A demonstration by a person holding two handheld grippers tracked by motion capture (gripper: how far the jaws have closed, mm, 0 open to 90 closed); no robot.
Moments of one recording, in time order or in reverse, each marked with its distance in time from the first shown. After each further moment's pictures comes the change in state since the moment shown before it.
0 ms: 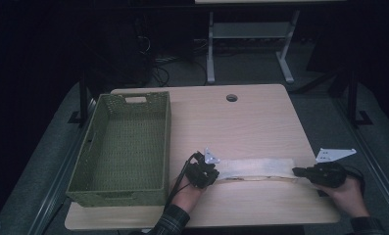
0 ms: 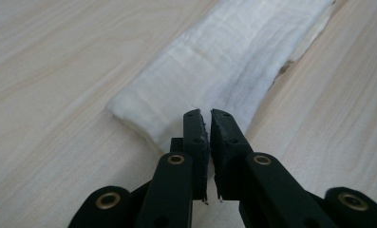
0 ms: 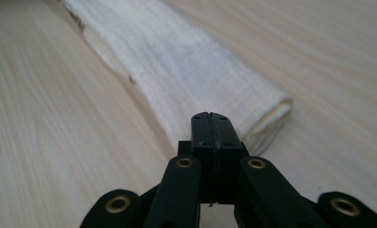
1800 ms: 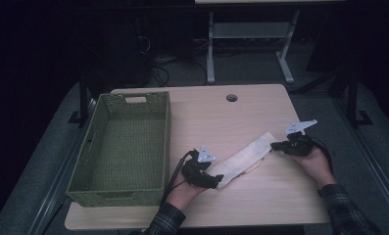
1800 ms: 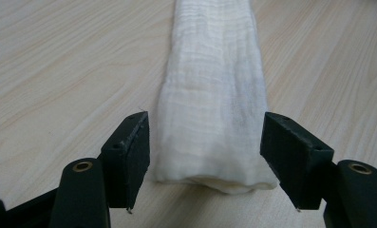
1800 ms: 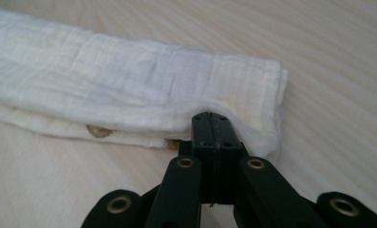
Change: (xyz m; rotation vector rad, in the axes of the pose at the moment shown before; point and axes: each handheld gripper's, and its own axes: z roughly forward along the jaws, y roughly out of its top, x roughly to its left) left arm 0.011 0.000 -0.013 -0.094 -0.059 0.029; right arm -0.047 0.075 0.078 0.051 -0.055 -0.028
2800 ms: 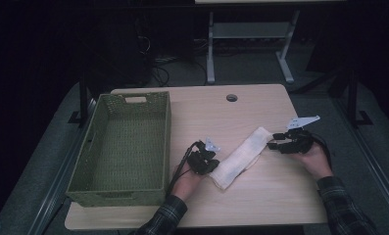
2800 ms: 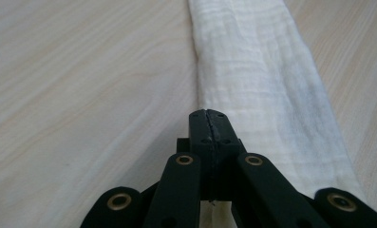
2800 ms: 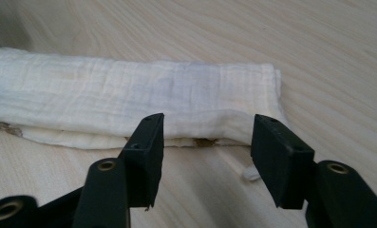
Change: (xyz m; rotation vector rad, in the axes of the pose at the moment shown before) left arm 0.022 0.017 0.033 0.087 0.013 0.009; right arm -0.001 0.011 -0.008 -0.078 0.022 0.002
